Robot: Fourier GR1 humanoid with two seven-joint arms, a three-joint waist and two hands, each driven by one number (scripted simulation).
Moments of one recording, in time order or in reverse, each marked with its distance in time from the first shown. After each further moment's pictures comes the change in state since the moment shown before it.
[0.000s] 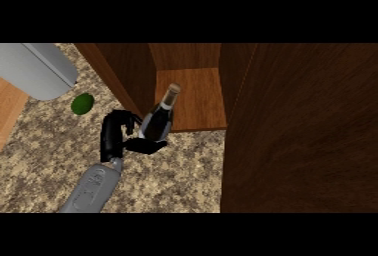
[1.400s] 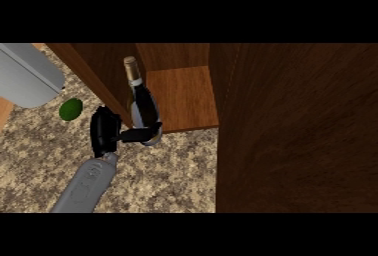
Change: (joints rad) left arm -0.045 0.034 0.029 0.076 -0.102 0.130 -0.007; right arm 0.008 0.013 0.033 0.020 -0.024 0.061 -0.020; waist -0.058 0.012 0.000
